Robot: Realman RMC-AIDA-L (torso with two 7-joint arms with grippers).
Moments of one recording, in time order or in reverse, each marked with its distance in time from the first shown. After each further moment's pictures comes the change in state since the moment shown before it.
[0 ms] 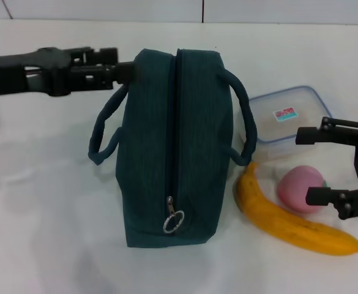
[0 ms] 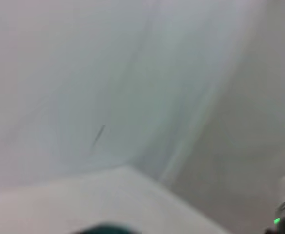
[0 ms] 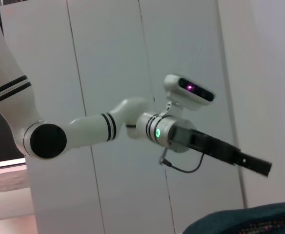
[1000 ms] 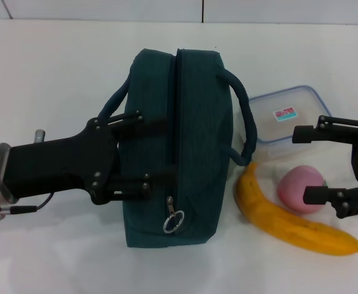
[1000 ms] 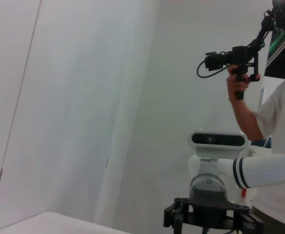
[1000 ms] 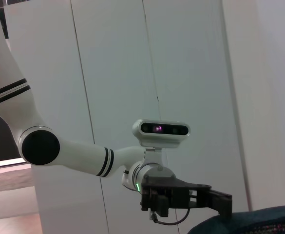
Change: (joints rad) left arm 0.058 -0.016 0.197 -0.437 -0.188 0.089 0.750; right arm 0.013 0.000 -0.005 -0.001 0.000 -0.002 0.006
